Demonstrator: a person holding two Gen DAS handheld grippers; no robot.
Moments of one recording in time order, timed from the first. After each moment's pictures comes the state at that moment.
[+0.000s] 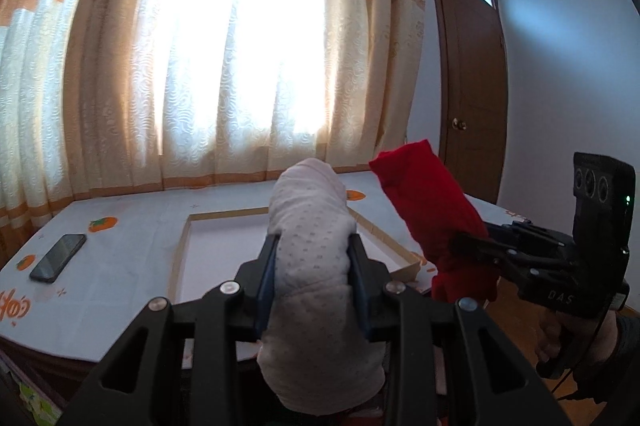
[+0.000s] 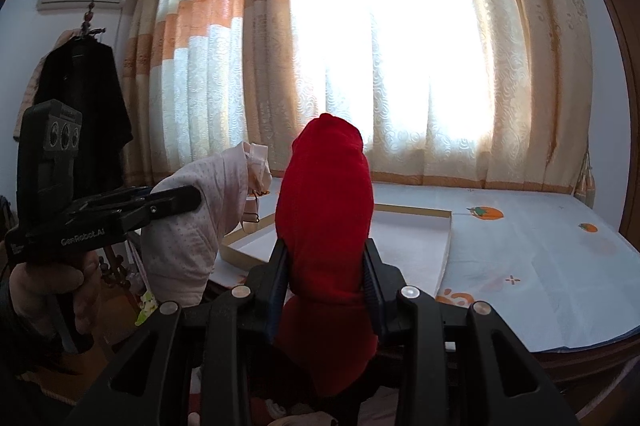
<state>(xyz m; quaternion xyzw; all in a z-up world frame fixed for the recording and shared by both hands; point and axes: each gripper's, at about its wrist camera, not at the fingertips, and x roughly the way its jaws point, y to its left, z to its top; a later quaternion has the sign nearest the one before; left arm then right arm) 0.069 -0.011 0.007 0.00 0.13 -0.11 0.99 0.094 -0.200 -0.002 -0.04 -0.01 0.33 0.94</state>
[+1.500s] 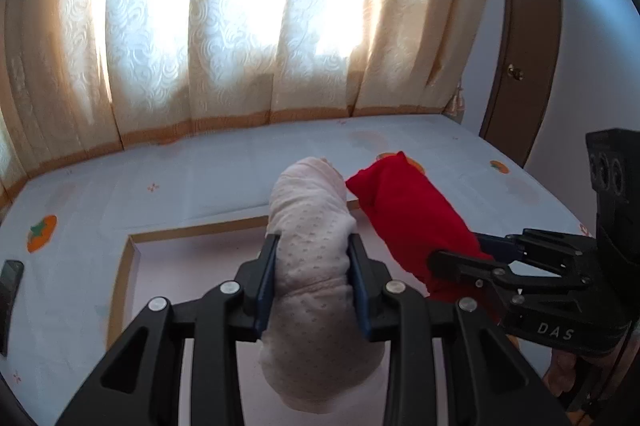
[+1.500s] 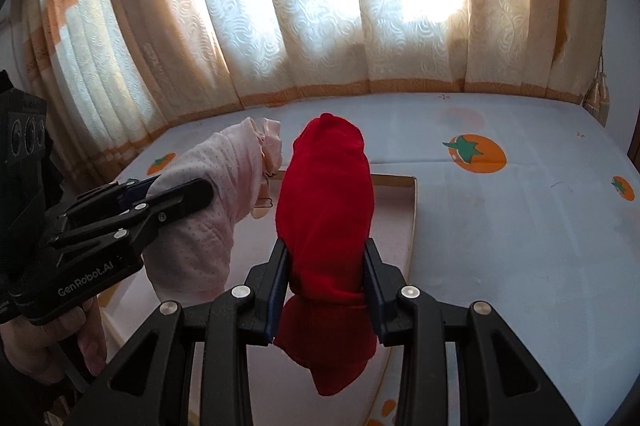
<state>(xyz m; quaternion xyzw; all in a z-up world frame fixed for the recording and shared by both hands) 0.320 -0.032 0.003 -0.01 0.31 -0.08 0.95 0.325 -0.170 0.065 0.00 0.23 0.27 0.94</state>
